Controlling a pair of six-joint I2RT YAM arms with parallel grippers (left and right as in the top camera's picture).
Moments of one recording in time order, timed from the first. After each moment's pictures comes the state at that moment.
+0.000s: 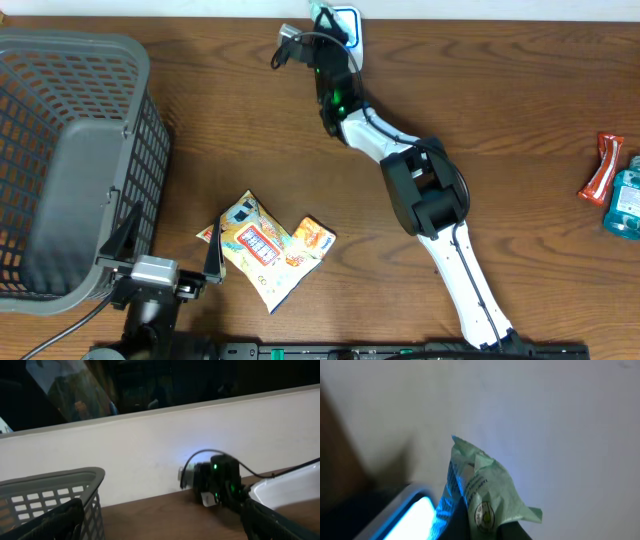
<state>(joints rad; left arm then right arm) -0.14 0.01 0.50 -0.32 0.08 0.12 0.50 2.70 2.07 0.69 0.41 -1.34</state>
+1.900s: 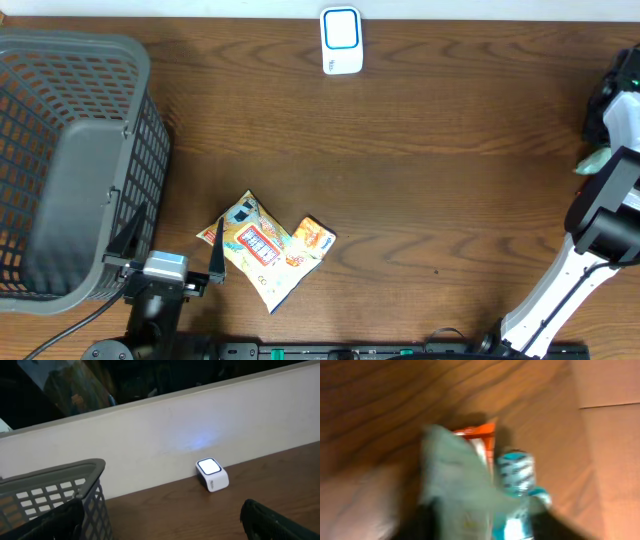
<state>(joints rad) -0.14 0.01 0.50 -0.37 0.08 0.19 -0.46 2.28 1.83 -0.75 0.55 -0.10</state>
